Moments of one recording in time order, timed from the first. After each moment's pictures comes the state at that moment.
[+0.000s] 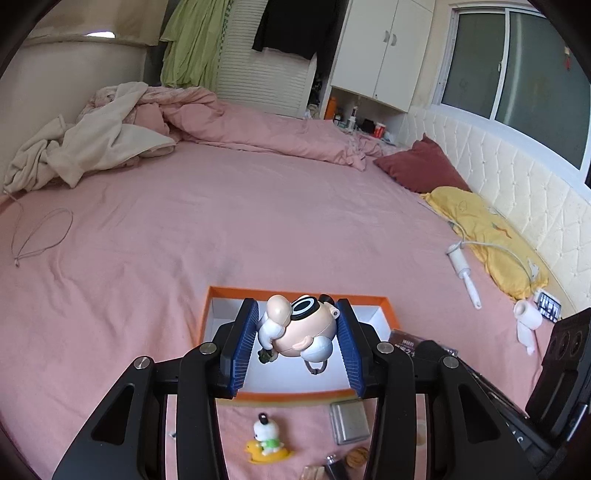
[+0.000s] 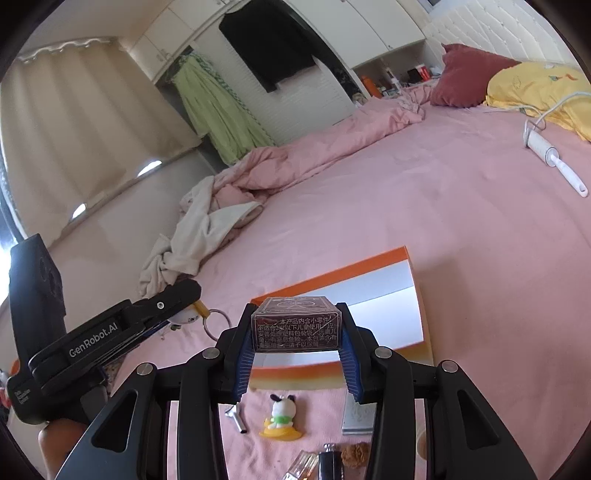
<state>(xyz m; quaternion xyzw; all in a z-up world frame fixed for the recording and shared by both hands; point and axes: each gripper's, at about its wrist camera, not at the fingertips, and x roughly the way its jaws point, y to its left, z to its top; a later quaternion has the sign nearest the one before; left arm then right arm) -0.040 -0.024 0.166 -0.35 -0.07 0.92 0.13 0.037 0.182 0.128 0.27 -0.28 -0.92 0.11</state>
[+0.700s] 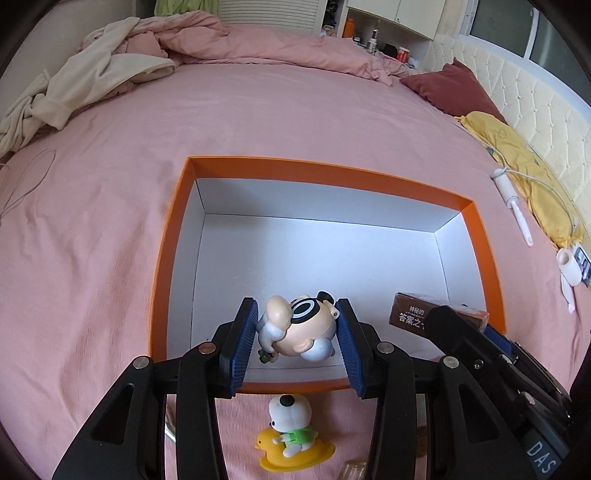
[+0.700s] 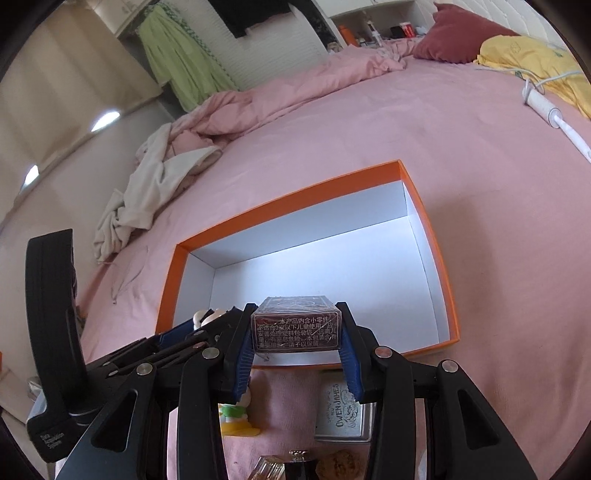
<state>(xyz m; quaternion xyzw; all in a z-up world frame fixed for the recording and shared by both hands) -0.063 -0.005 0.062 -0.48 -0.03 0.87 0.11 -0.006 0.159 0.063 0.38 -0.24 -0.89 0.07</state>
